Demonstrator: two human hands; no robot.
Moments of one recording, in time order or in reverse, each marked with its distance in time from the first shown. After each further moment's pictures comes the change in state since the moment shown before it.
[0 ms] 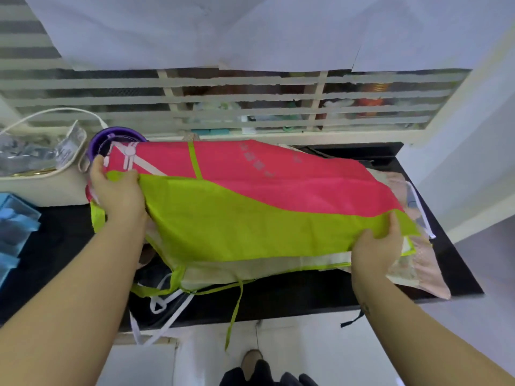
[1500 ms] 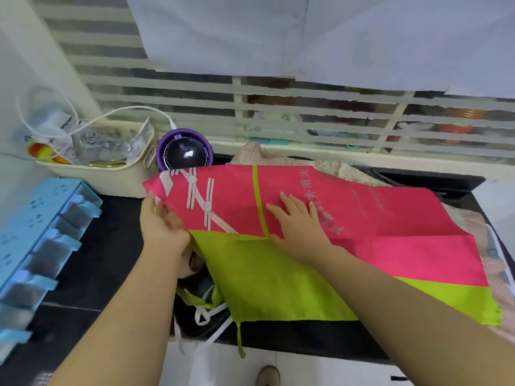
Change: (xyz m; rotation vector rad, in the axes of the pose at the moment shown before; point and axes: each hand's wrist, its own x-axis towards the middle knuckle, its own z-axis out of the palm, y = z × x) left_hand 0.015 -0.015 -0.046 -0.763 -0.055 -0.636; right_hand -0.098 -0.073 0.149 -0.936 -1.088 -1.099
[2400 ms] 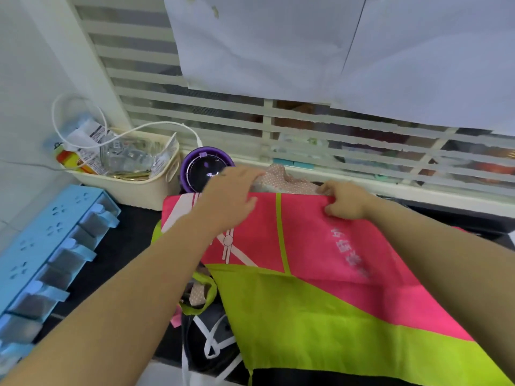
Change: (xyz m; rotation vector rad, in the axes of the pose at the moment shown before) left_hand 0.015 0.012 0.081 2.055 -0.655 1.017; right_hand 0.098 0.060 -0.082 0.081 -0.178 0.148
